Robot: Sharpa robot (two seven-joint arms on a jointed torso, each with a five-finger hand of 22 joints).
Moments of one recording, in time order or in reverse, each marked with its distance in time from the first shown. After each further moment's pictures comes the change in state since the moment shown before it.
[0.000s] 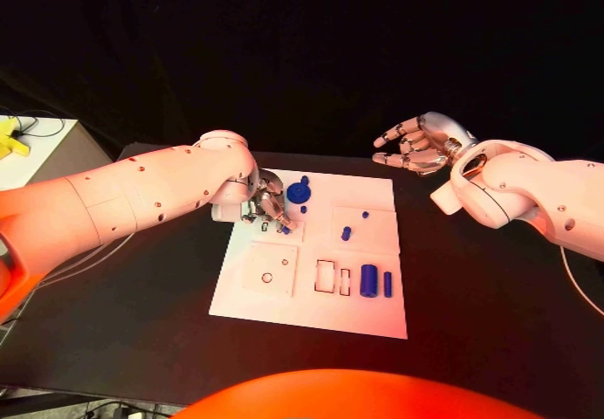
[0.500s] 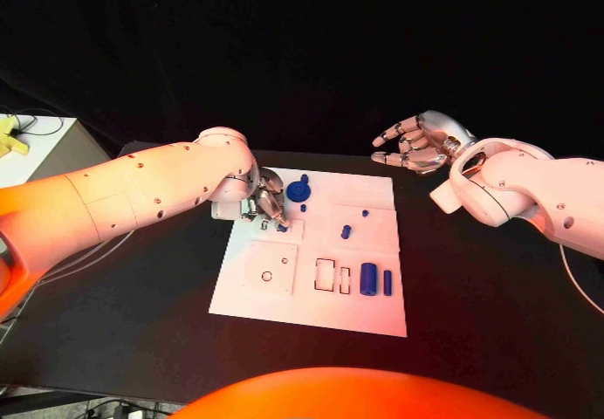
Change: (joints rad) left arm 0.003 0.002 0.000 -0.005 0.017 0.014 0.001; left_hand 0.095 -0.008 0.220 -0.048 0.001 -0.013 -0.001 0.019 0.001 -0.007 -0.007 -0.004 -0.012 0.000 0.000 0.005 0.000 0.000 0.000 0.000 0.012 0.014; right arm 0.000 0.002 0.000 -0.003 -0.001 0.009 -0.002; right_hand 0.000 0.000 0.000 0.000 0.000 0.000 0.000 0.004 0.000 0.004 -0.004 0.005 0.005 0.000 0.000 0.000 0.000 0.000 0.000 0.000 0.000 0.000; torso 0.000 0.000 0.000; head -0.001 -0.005
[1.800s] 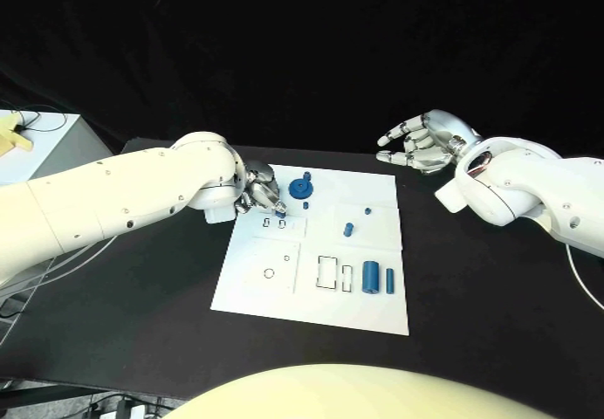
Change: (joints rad) left arm -0.009 -0.131 -0.001 0.164 -0.009 -0.254 0.015; left_hand -0.225 -0.079 0.154 -0.070 0.327 0.060 -0.020 0.104 0.001 0.151 -0.047 0.062 0.110 0.000 -0.040 0.065 0.000 0.000 0.091 -0.037 0.124 0.180; right arm -0.002 -0.007 -0.001 -0.005 -0.008 0.009 -0.002; right_hand -0.004 0.004 0.000 0.000 0.000 0.000 0.000 0.000 0.000 0.007 0.000 0.005 0.005 0.000 0.000 -0.003 0.000 0.000 0.000 0.000 -0.007 0.000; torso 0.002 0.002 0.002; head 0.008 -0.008
